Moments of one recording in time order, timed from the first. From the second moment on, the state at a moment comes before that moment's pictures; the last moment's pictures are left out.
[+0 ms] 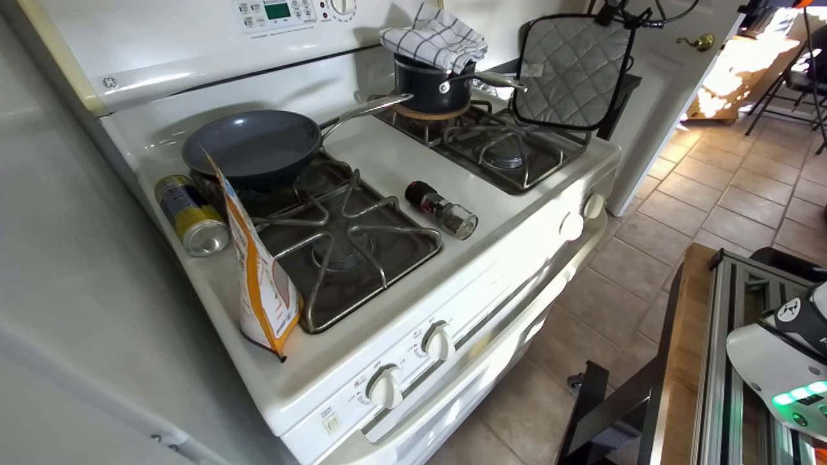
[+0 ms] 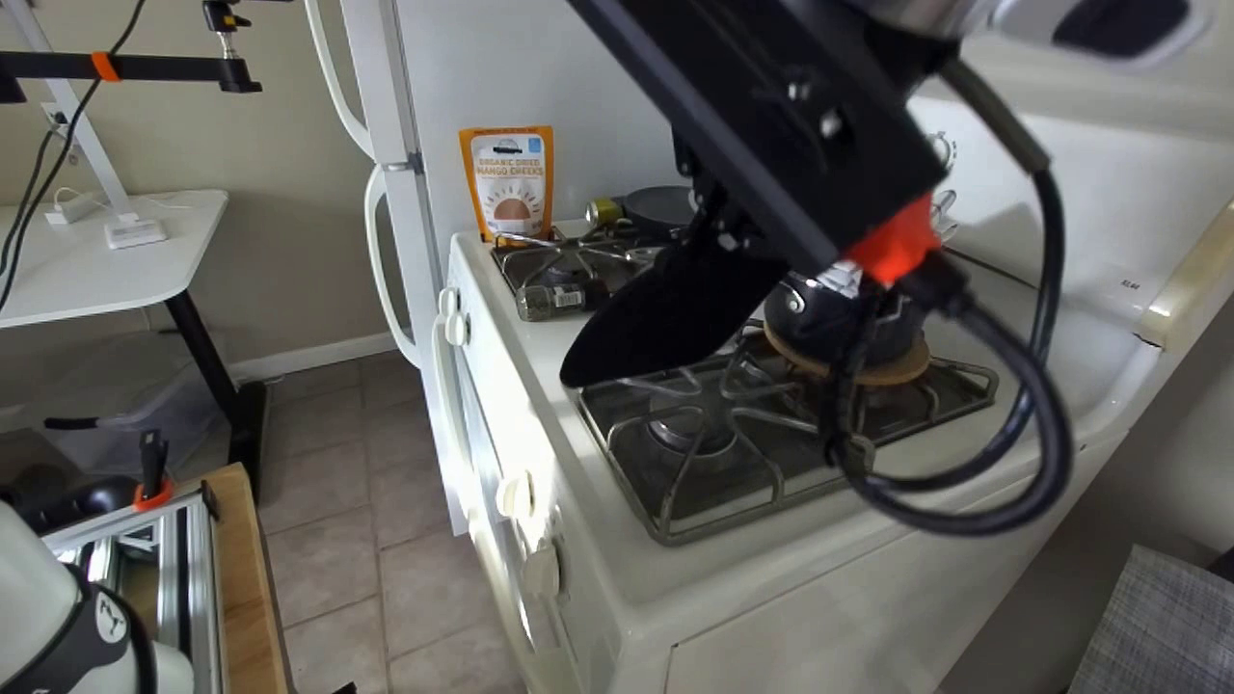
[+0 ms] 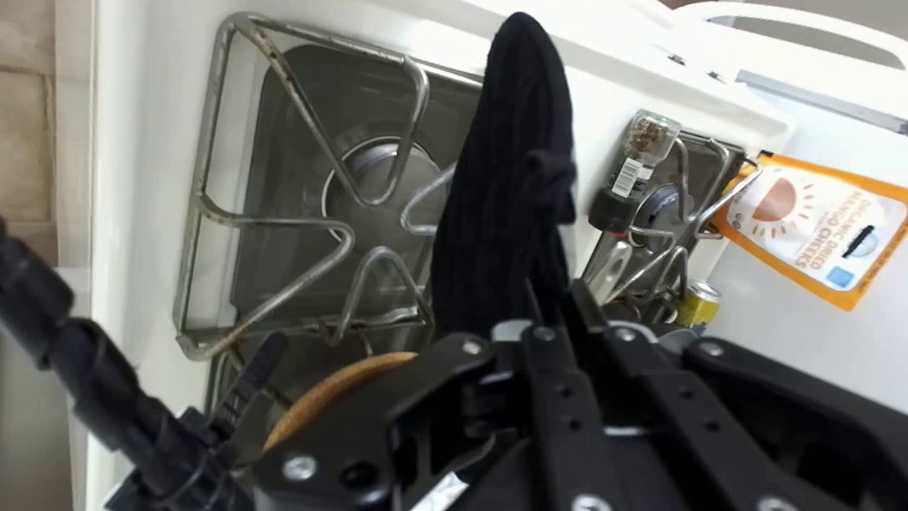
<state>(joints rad) -0.31 -0.21 -0.31 -2.09 0.53 1.69 -0.82</state>
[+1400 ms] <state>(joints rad) -0.06 -0.33 -0.09 -1.88 0.22 1.78 -0.72</state>
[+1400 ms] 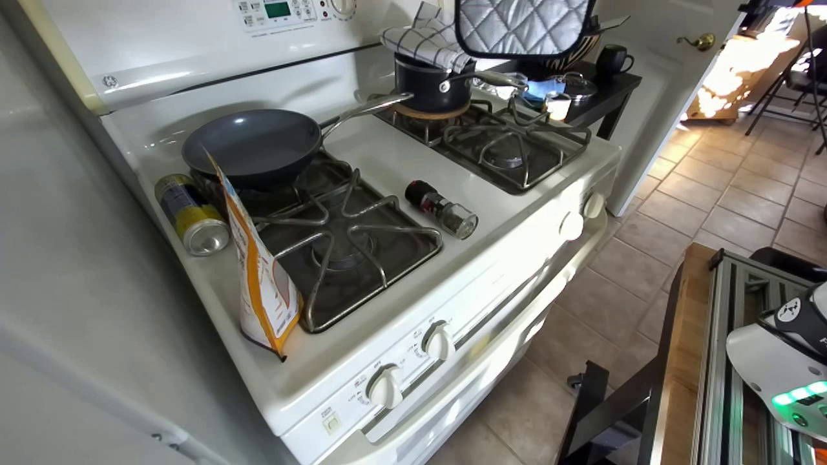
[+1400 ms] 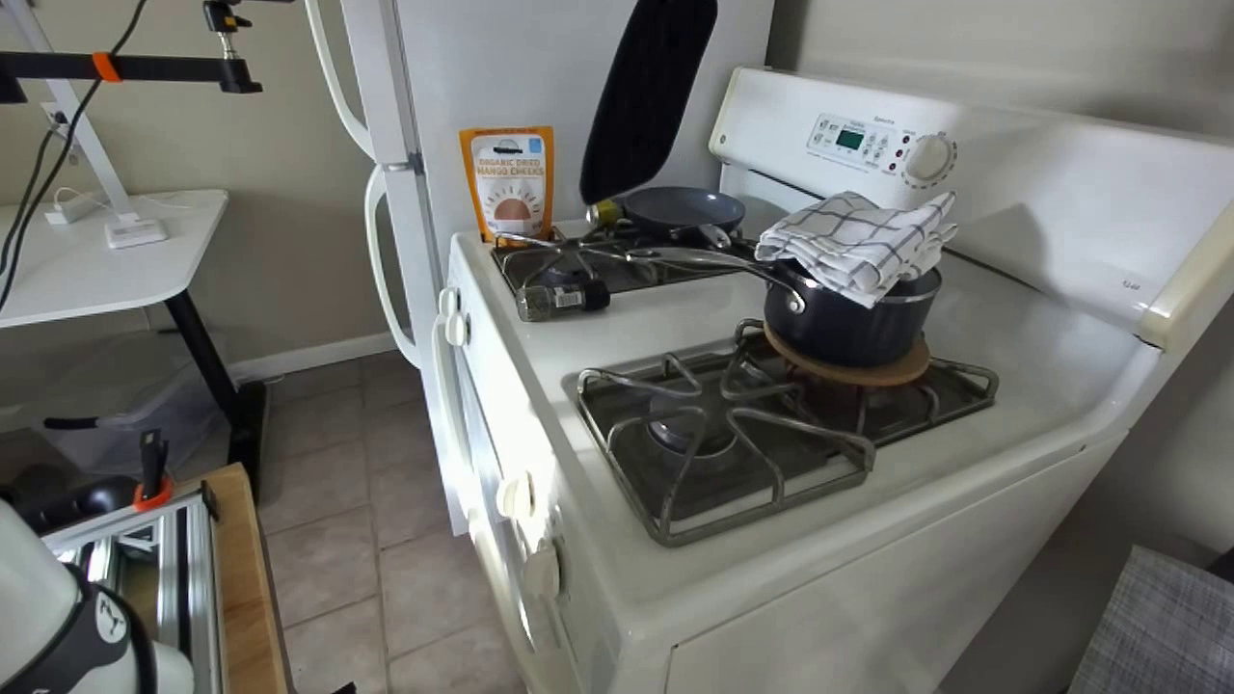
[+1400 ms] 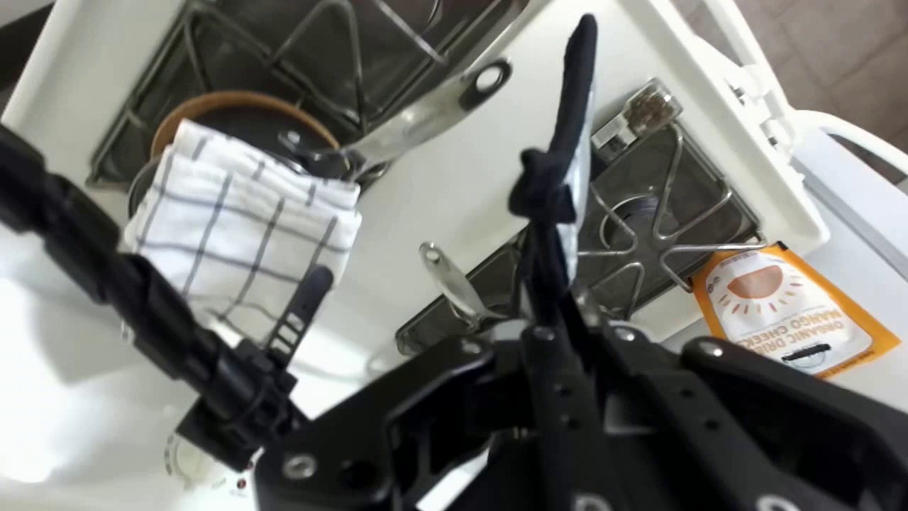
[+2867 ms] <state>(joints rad) 0.13 -0.01 0.12 -1.66 -0.17 2.22 -0.87</state>
